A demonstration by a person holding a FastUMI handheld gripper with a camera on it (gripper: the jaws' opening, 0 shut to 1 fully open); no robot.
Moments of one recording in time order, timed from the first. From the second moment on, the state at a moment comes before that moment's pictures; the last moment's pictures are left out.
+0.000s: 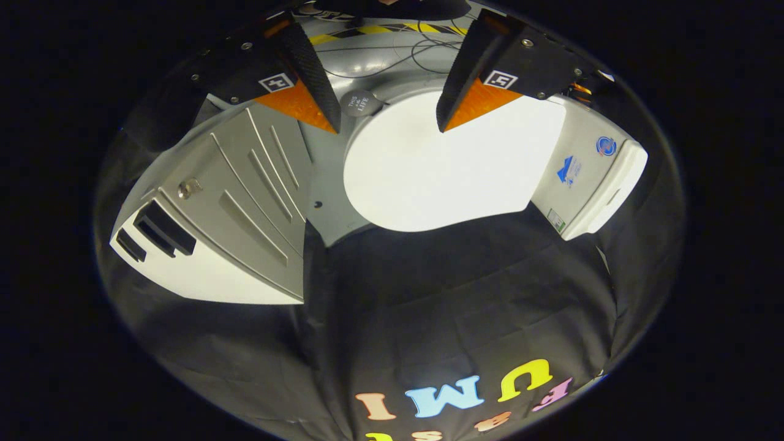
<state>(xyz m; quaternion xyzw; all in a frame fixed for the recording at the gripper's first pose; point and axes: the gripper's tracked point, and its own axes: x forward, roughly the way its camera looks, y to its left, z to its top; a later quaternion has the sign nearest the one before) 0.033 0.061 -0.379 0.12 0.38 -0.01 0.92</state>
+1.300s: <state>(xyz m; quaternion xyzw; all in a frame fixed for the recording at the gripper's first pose) 0.026 0.059 -0.468 0.38 0.39 -0.04 0.84</state>
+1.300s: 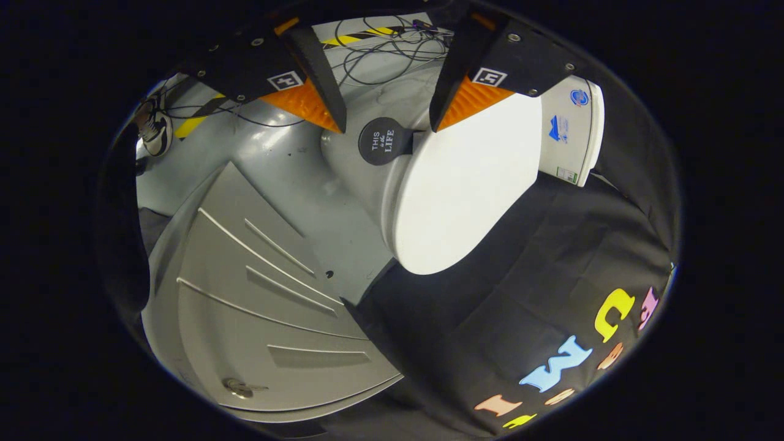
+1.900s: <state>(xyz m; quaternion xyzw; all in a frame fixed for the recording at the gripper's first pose) 0.049 0.051 -0.484 0.49 0.33 -0.04 0.81</state>
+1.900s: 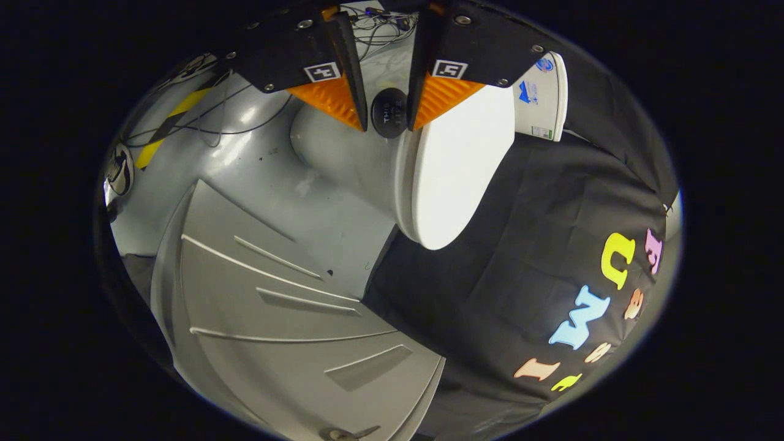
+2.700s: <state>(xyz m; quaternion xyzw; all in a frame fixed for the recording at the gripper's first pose) 0.055 0.043 -0.451 0.44 0.30 -0.06 0.84</state>
